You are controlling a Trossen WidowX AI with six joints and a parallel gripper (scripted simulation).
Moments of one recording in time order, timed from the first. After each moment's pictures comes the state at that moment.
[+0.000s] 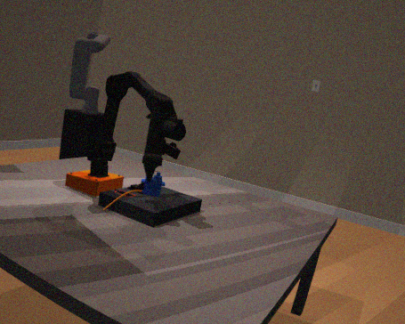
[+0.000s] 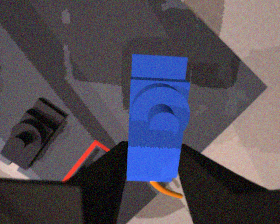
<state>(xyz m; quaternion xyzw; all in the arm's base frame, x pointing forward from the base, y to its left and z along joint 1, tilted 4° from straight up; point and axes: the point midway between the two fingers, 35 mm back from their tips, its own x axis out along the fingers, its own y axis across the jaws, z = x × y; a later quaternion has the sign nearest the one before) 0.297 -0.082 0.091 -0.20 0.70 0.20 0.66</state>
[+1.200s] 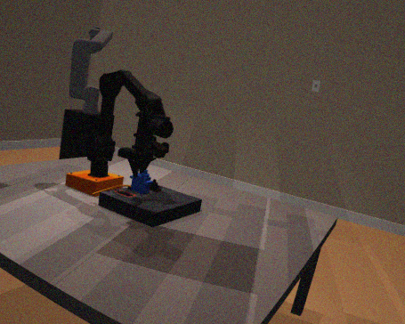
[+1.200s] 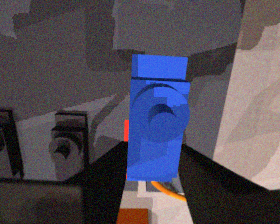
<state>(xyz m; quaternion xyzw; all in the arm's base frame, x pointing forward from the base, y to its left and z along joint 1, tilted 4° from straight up) 0.250 -0.079 0.092 0.02 0.73 -0.03 0.69</state>
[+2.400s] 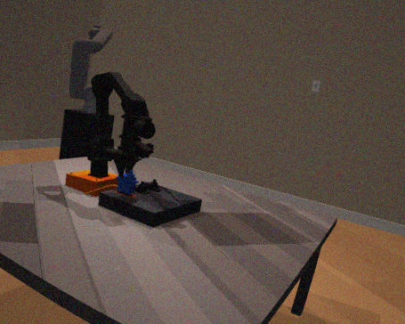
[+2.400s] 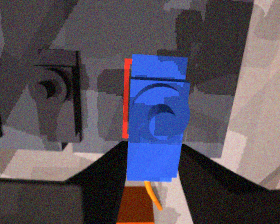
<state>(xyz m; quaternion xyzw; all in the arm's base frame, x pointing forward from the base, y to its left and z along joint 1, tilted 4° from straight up) 0.188 -0.076 0.077 0.02 0.72 -0.03 0.69</state>
